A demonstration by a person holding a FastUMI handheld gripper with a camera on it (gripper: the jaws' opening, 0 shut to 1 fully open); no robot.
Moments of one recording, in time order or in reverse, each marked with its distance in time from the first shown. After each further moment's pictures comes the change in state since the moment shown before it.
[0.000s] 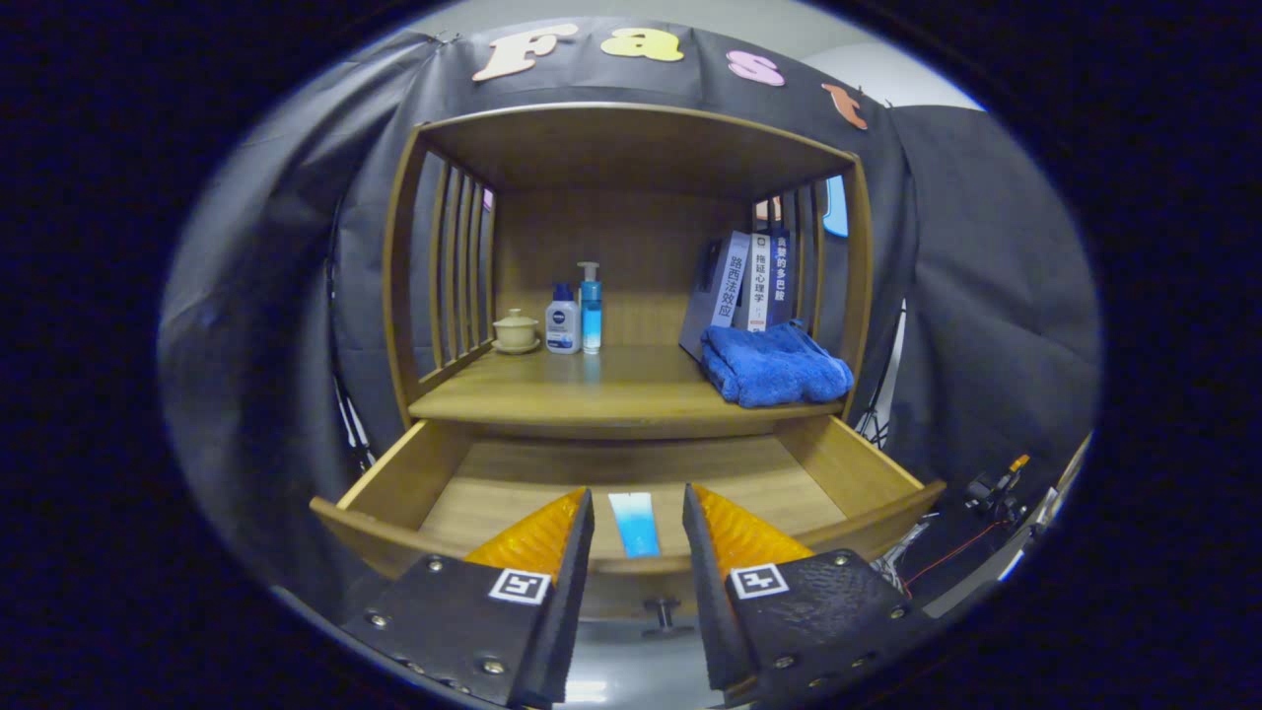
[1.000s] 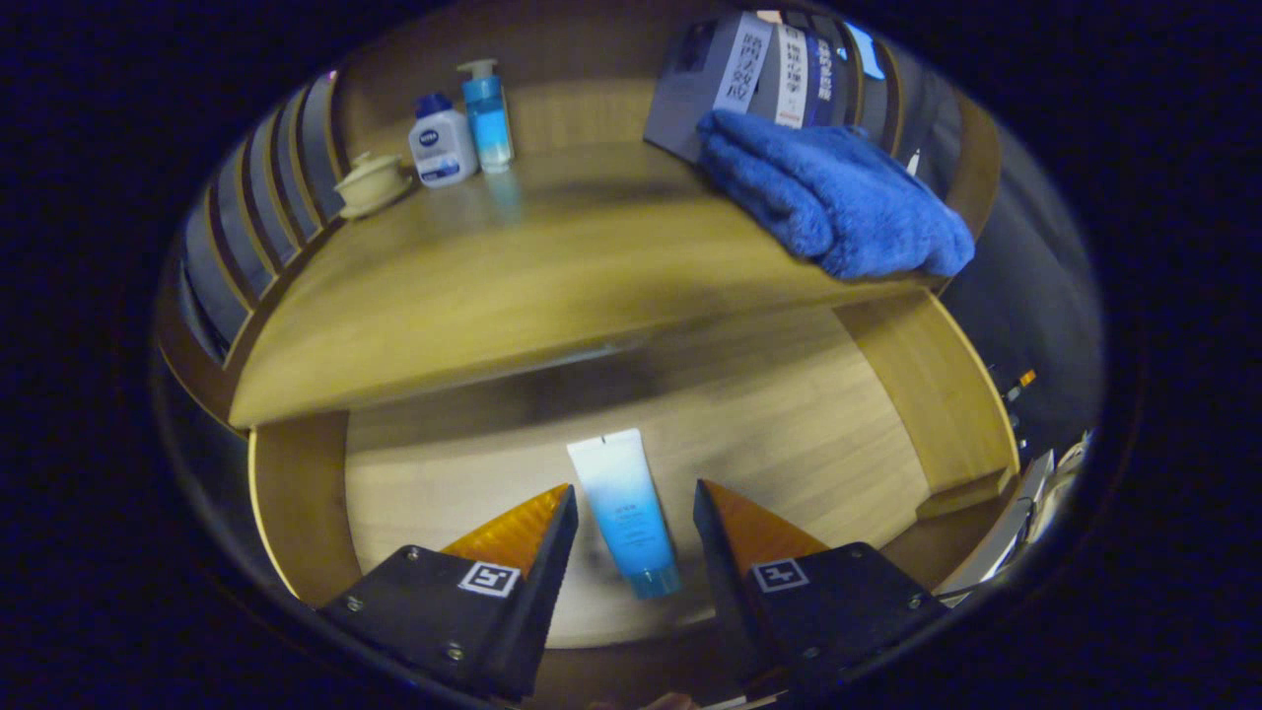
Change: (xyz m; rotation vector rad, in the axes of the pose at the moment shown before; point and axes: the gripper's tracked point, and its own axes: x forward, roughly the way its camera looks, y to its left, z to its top) arm 0.138 -0.002 -0.098 0.062 0.719 -0.132
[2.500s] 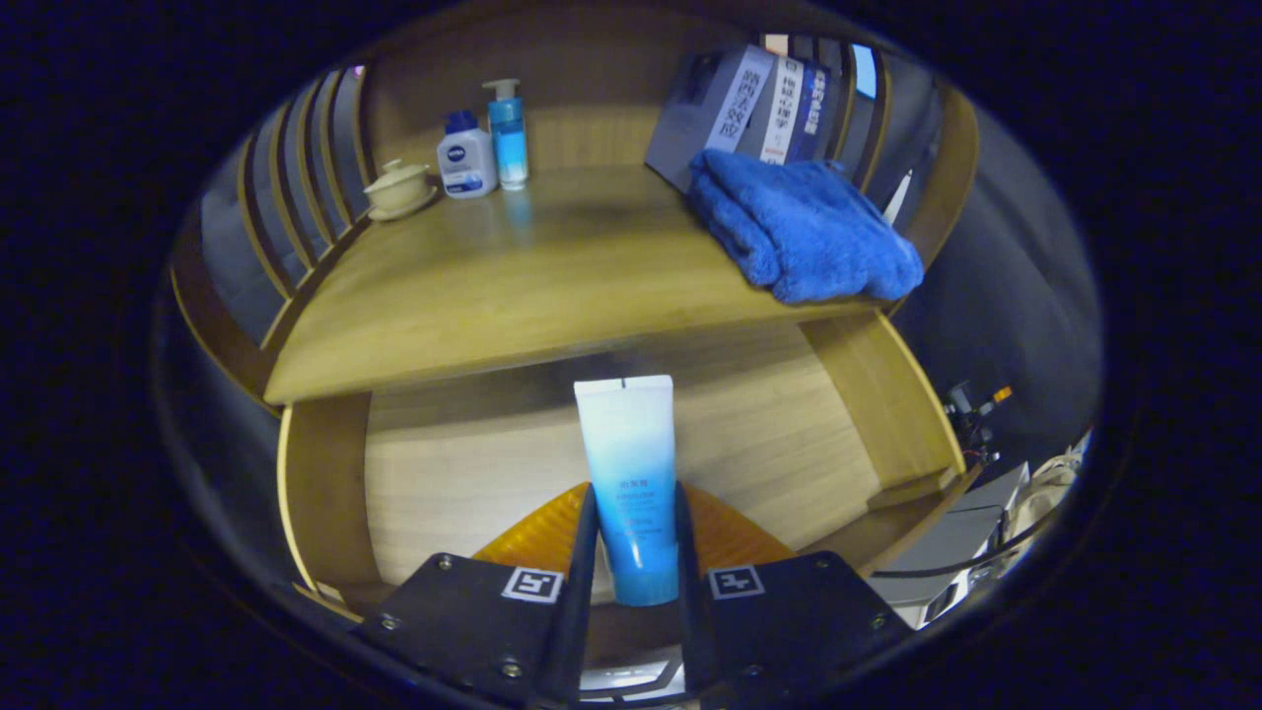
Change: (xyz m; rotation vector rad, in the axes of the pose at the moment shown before) arm -0.082 -0.009 0.018 -0.037 -0.113 -0.040
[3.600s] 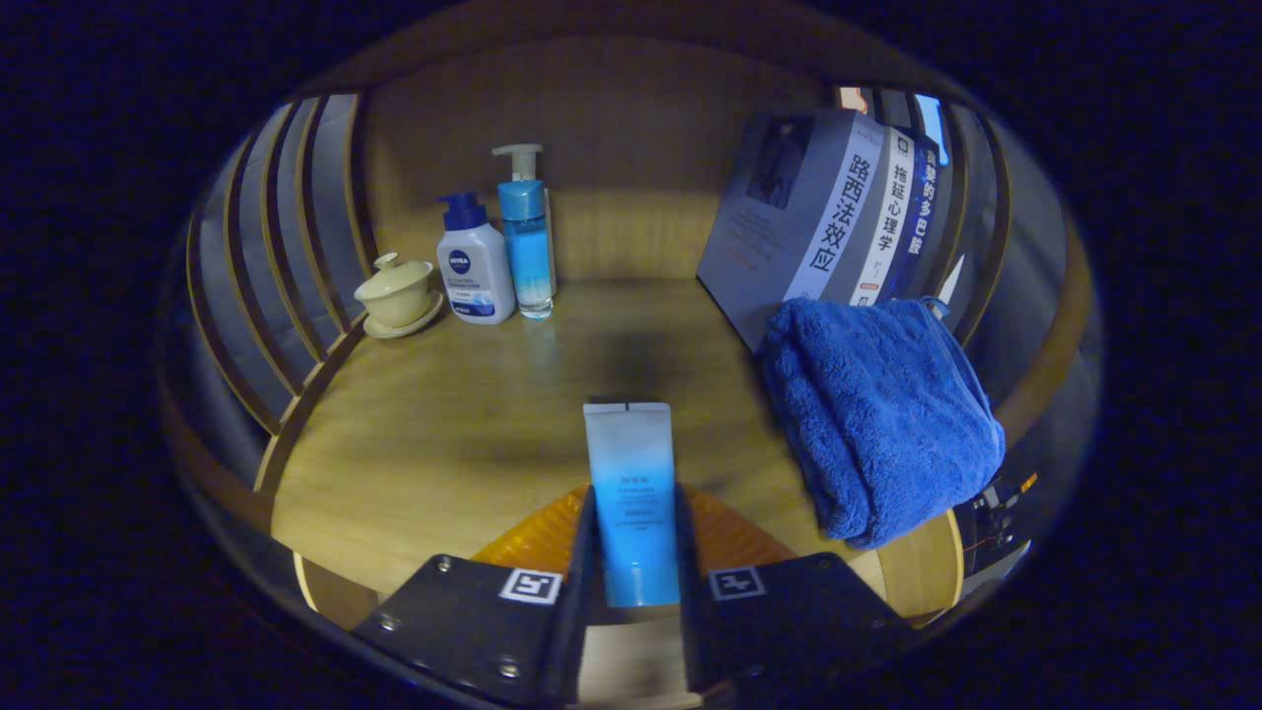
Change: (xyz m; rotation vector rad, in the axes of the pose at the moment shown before) arm 0.084 0.034 0.139 -0.065 -0.223 0.107
